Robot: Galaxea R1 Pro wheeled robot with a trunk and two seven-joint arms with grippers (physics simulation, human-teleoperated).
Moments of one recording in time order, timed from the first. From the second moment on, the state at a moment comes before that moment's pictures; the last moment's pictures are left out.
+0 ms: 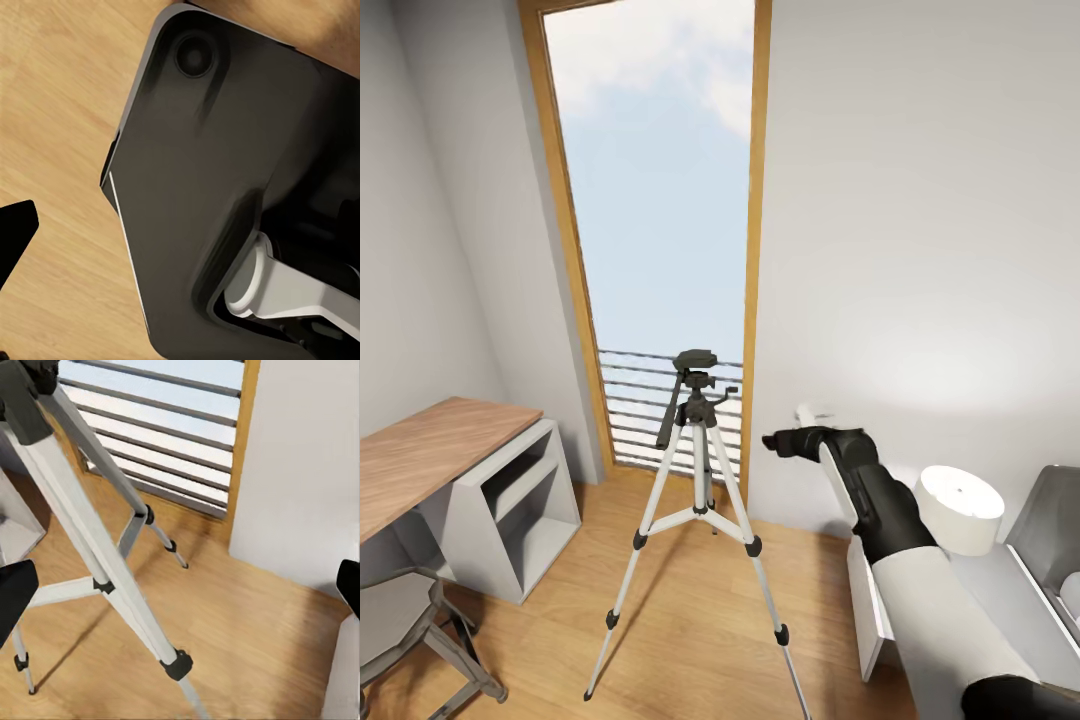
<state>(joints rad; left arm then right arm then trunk) 0.01 0.00 0.01 -0.03 0.39 -0.05 0.00 -0.81 0.07 0.10 -1.10 -0.01 0.81 0.13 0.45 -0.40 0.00</state>
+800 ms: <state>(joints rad) 0.01 0.00 0.01 -0.03 0.39 -0.05 0.00 -0.83 0.02 0.21 -1.00 0.02 0.79 0.53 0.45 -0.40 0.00</state>
